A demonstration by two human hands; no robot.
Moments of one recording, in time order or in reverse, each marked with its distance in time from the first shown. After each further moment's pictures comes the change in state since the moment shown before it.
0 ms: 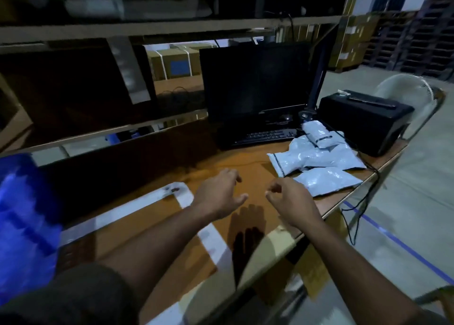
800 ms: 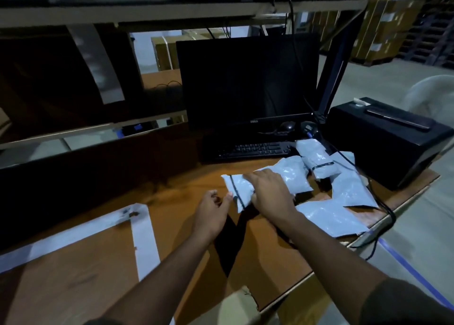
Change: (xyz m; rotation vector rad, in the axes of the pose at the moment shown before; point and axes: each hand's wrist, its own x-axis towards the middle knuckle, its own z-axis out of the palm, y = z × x) left_hand 0.125 0.024 0.109 -0.794 0.168 -0.657; right_hand 0.178 0.074 0.025 -0.219 -0.014 -0.444
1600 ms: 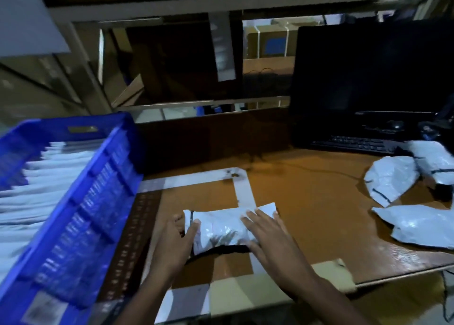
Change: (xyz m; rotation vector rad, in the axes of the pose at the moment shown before) left_hand -0.176 -0.148 -0.233 -0.018 0.426 -0.245; right_hand -0.132 -0.208 0.058 0.220 -0.289 -0.416
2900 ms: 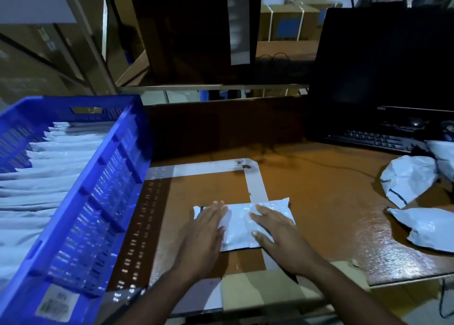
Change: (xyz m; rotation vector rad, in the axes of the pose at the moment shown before) left_hand 0.013 -0.027 0.024 0.461 -0.208 0.572; right_hand 0.026 0.006 0.008 0.165 -0.176 0.125
